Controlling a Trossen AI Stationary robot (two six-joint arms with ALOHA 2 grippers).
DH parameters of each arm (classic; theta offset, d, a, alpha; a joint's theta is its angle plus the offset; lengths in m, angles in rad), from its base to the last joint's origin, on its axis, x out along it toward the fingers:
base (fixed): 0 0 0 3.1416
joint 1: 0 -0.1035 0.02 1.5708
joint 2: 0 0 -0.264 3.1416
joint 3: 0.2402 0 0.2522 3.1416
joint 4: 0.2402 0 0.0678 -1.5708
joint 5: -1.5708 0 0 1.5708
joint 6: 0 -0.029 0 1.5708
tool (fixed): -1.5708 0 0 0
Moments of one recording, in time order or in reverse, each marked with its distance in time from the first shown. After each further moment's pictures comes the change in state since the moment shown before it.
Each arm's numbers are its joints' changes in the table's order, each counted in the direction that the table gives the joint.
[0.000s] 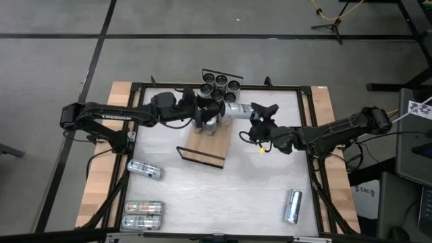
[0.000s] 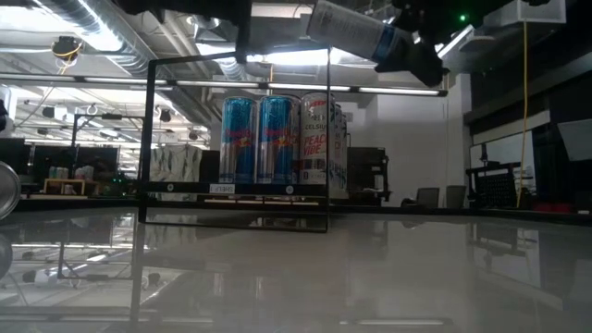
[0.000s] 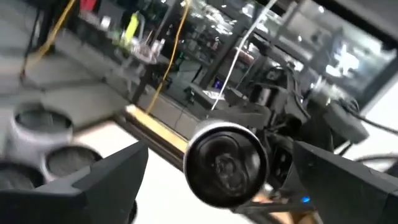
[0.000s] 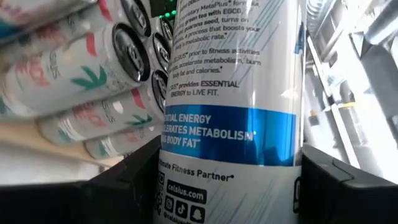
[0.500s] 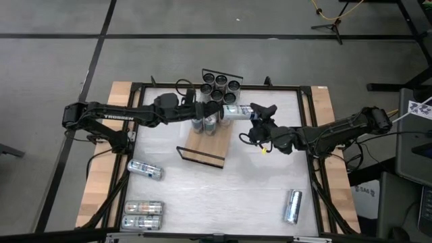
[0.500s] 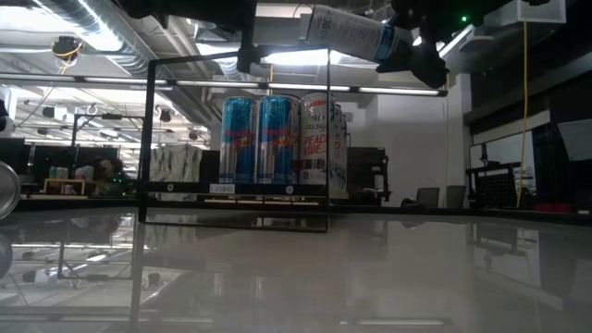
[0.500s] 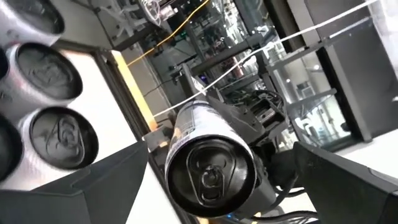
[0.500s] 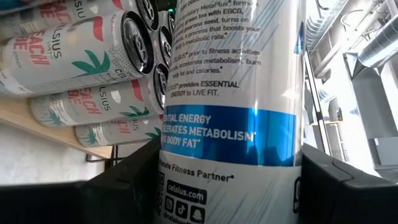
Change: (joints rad) left arm -0.001 0.035 0.000 -0.001 0.019 0.525; right arm 0.001 0.000 0.000 -0.003 0.000 0.124
